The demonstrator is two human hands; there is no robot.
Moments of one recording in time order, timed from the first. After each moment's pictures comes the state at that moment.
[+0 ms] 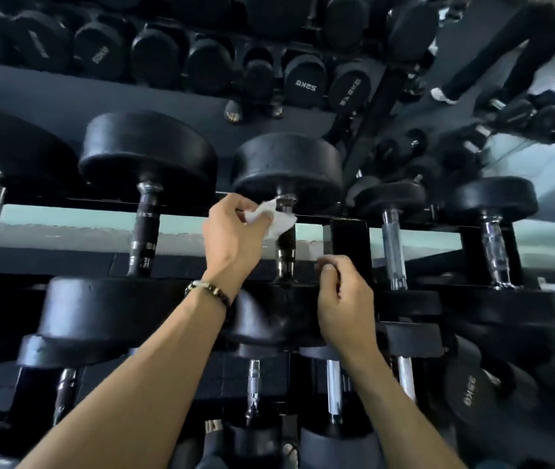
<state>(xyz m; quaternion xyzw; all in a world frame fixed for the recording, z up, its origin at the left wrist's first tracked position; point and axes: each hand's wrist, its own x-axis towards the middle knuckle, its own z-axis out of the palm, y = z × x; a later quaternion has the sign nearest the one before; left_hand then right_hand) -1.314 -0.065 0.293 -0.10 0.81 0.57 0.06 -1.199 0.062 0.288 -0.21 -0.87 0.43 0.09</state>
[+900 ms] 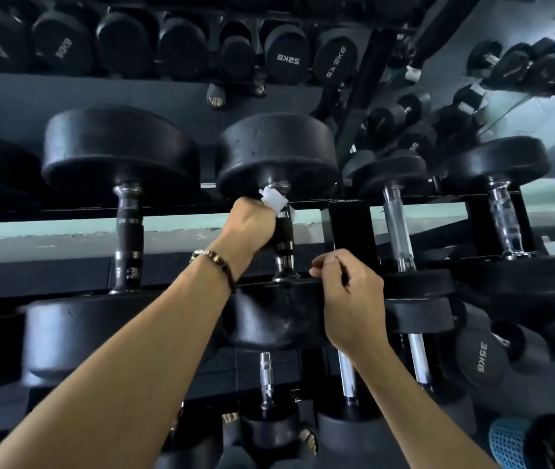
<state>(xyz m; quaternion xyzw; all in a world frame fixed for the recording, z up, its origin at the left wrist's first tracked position) -1.343 -0.038 0.276 -0.09 0.72 0.63 0.29 -1.201 0.059 0.280 -0.24 -0.85 0.46 0.10</state>
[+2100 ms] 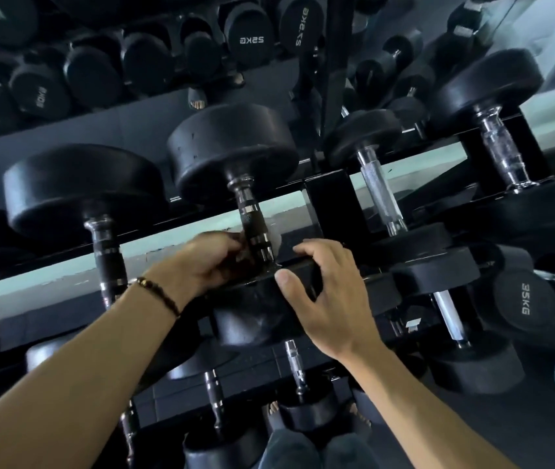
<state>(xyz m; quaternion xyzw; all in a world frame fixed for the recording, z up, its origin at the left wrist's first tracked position) -1.329 -0.053 0.273 -0.14 0.67 0.55 0.47 -1.179 0.060 0.264 -0.20 -0.87 0.44 0.11</state>
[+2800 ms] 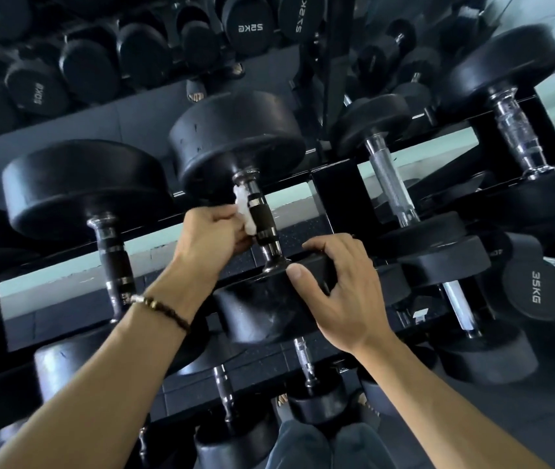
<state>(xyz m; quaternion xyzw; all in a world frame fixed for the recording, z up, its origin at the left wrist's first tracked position) -1.328 -0.054 0.279 -0.07 0.77 0.57 0.27 -1.181 0.059 0.263 -0.21 -0.87 0.44 0.12</state>
